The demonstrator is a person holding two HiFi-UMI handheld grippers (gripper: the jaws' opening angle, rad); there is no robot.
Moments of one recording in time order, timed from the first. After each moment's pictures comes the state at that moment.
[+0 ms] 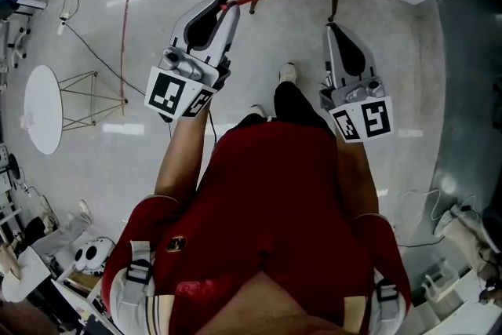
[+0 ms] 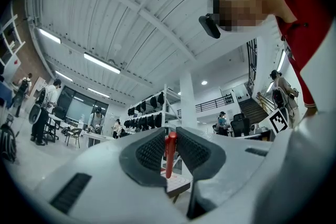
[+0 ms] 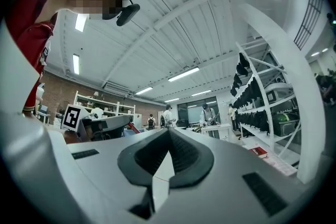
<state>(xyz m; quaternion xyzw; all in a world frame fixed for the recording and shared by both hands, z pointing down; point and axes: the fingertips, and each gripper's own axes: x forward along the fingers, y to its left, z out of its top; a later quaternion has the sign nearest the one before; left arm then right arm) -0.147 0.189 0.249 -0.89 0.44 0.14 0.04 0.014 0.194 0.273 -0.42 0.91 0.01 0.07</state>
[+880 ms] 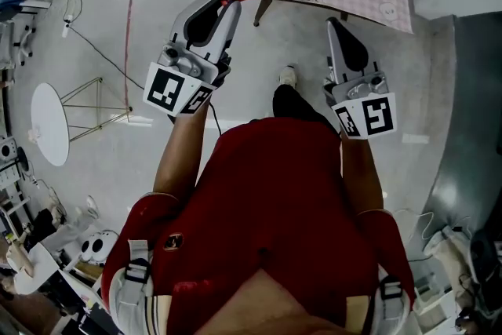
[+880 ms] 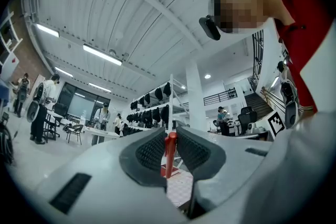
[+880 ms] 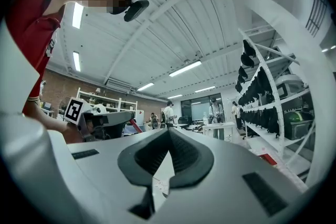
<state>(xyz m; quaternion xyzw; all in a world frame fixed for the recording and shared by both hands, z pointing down) -0.127 0.001 0.268 -0.89 0.45 0.11 0.03 0.026 0.001 0.294 -0.39 0.92 0.01 0.05</state>
